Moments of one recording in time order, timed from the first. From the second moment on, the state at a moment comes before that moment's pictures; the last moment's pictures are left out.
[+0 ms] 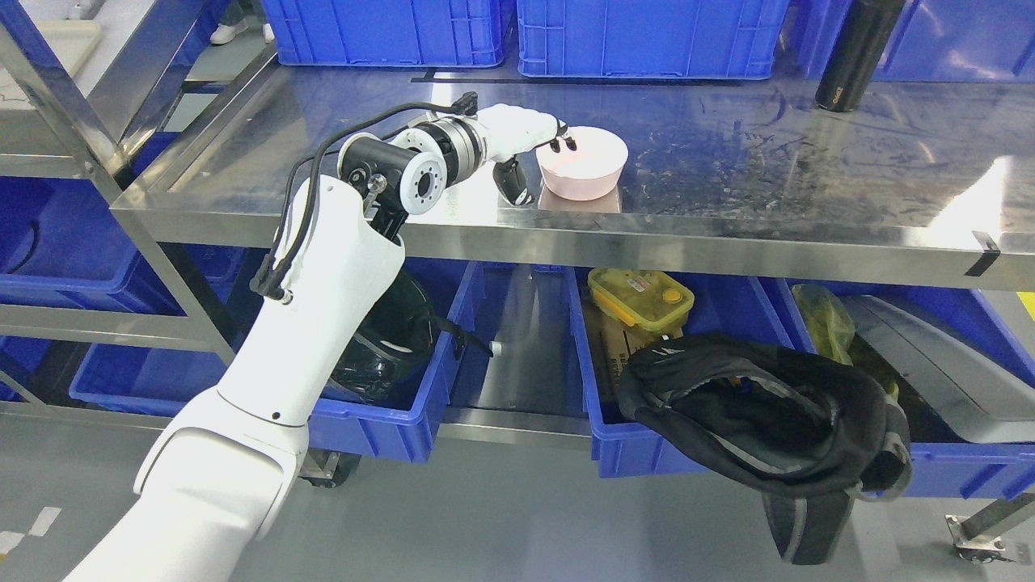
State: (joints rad) left arm -0.84 0.12 -0.48 -1.33 -0.92 0.06 -0.84; right arm 0.00 0.00 0.05 0.00 0.06 -0.08 -0.03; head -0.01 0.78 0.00
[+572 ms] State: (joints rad) left arm -0.87 0.06 -0.49 -1.22 -0.95 0.05 -0.84; right arm 0.00 0.00 0.05 0.00 0.06 -0.08 -0.03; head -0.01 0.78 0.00
